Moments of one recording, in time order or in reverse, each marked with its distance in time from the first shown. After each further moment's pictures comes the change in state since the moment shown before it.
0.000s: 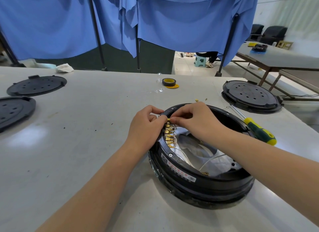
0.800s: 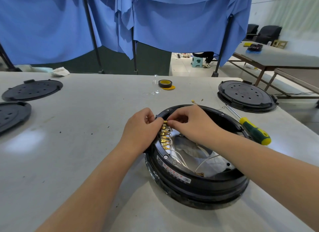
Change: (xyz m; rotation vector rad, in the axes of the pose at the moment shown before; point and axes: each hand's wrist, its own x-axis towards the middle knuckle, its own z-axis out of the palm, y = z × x) left_hand 0.005 -0.001 -0.004 0.231 -0.012 0.026; right_hand -0.003 0.003 0.000 -0.105 -0.010 -0.030
